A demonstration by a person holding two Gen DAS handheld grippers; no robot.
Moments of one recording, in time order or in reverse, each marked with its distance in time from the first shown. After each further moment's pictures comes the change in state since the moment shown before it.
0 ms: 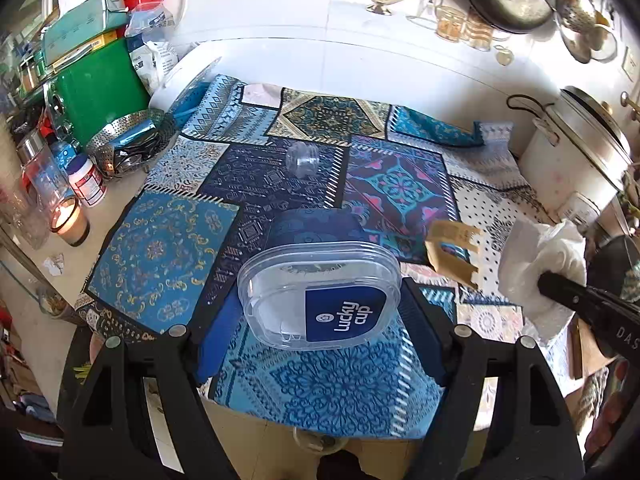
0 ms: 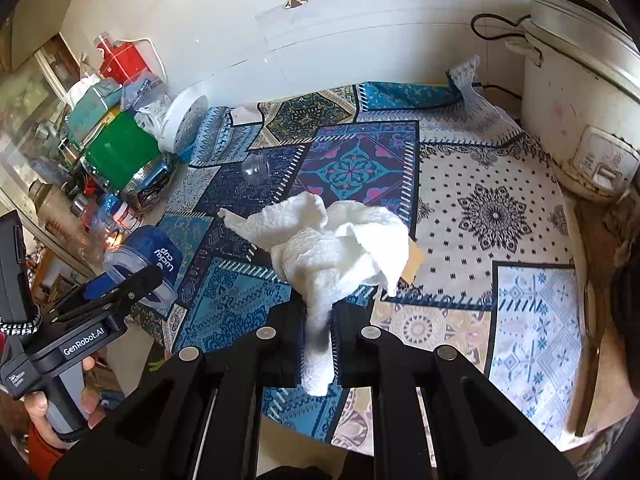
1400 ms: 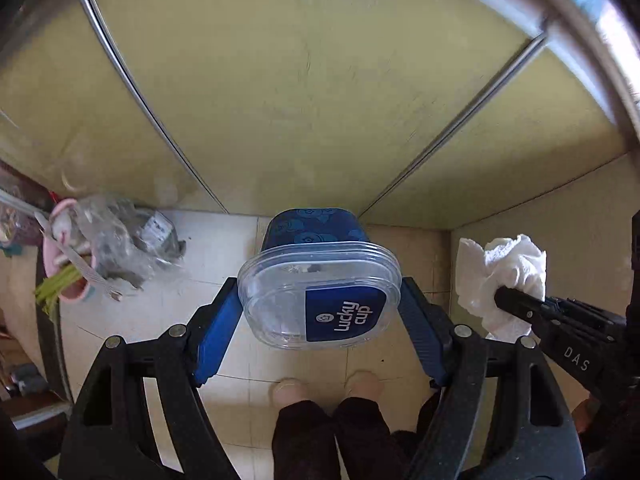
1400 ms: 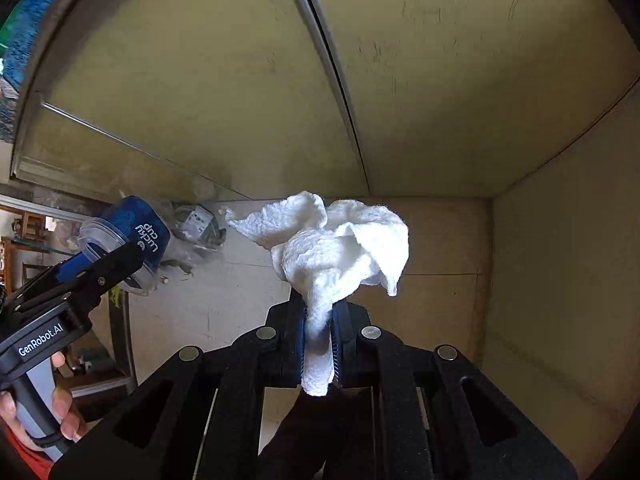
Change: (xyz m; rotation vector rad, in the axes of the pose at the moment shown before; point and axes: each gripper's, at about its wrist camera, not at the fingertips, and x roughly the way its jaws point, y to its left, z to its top) left arm 0.153 0.050 -0.354 0.086 0.451 -0.100; right arm 0.164 -0.057 -0.349 0.247 0.410 -0.149
